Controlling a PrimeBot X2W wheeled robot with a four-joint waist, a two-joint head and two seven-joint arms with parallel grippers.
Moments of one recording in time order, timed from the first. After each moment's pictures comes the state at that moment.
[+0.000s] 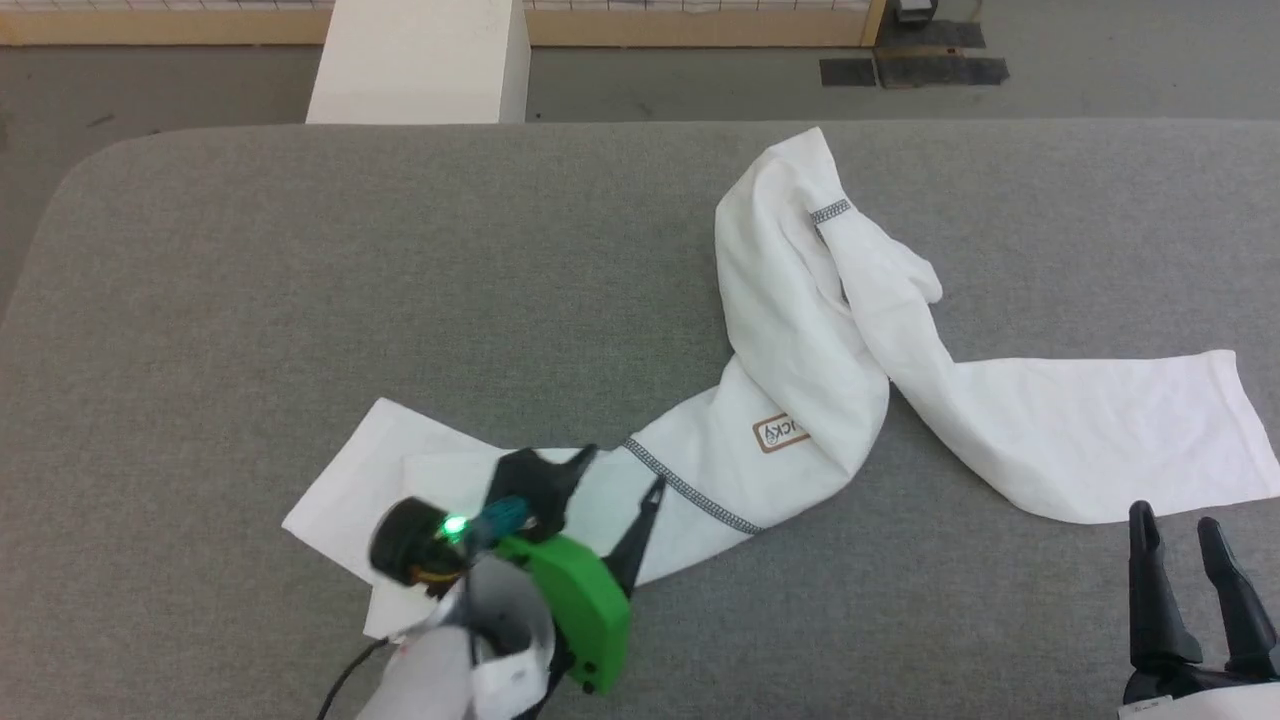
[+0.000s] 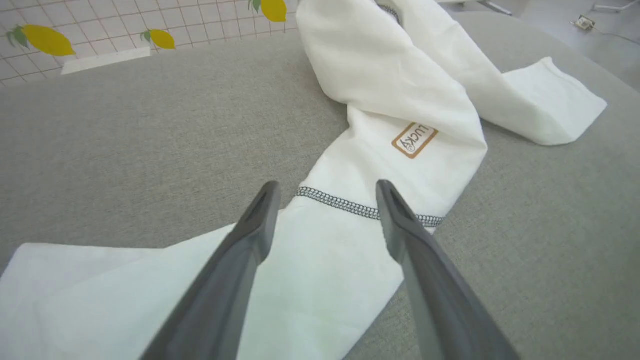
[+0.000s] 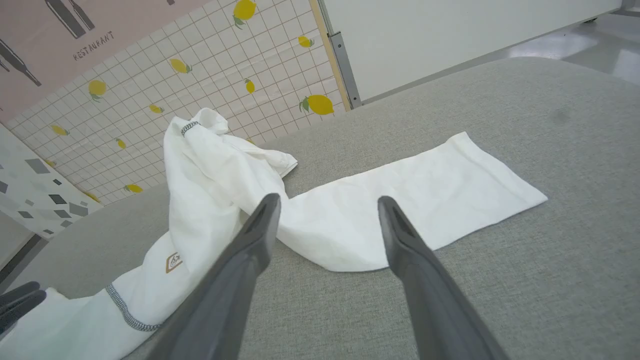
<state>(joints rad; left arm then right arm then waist) -0.17 0.17 -0.46 0.03 -0.27 -0.07 0.17 0.24 -0.05 -0.19 -0.19 0.46 0.13 -0.07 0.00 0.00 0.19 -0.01</state>
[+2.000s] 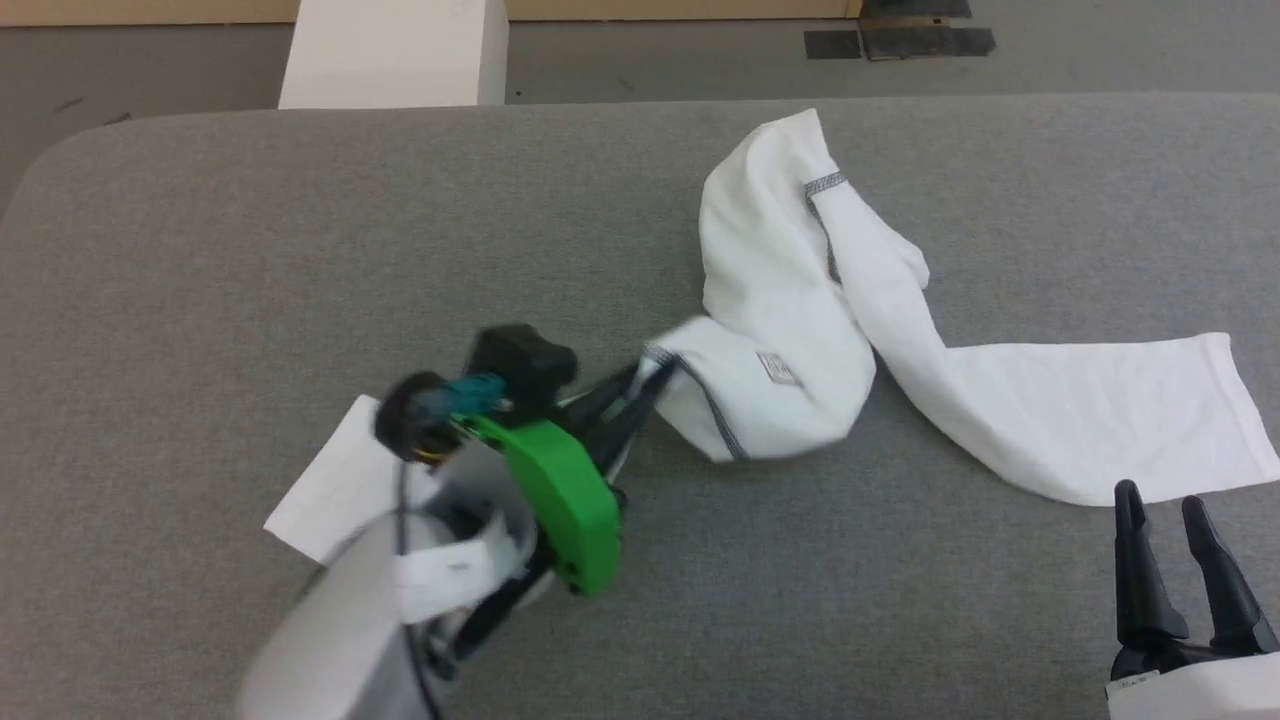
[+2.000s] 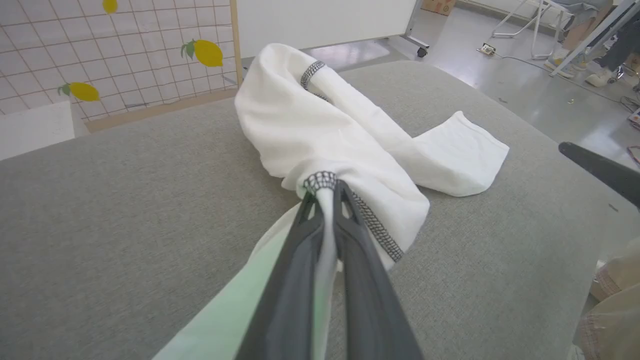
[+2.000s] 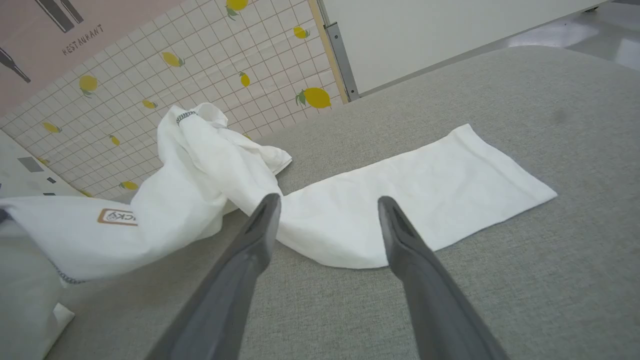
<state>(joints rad) -0.39 0.25 -0.55 -0.03 -0.52 -0.12 0.27 0.19 -0.05 -0.18 -0.15 0.46 0.13 -0.05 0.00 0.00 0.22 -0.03</state>
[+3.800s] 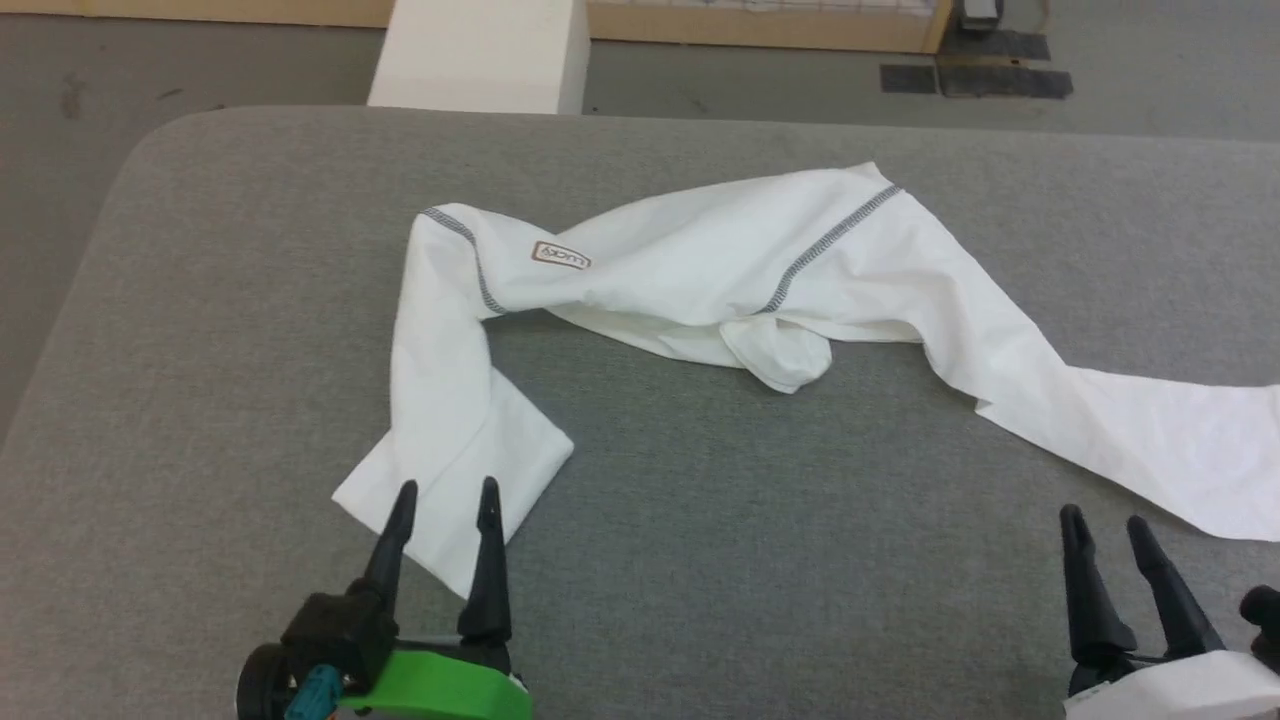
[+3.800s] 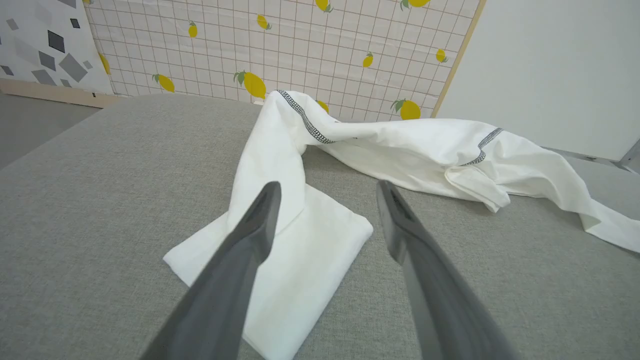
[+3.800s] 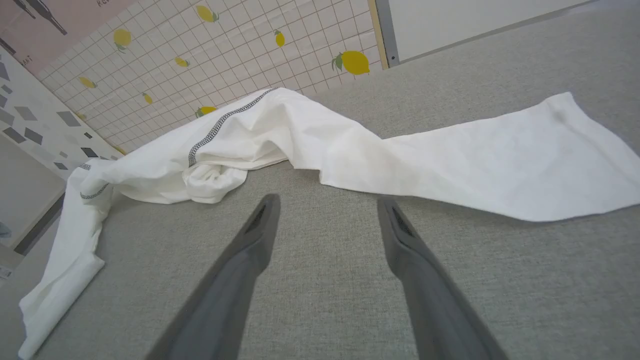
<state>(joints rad) 0.07 0.20 -0.35 -0.11 -0.38 0.21 -0.25 0.20 -0.05 -0.13 -0.11 0.43 0.13 -0.02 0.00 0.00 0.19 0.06</state>
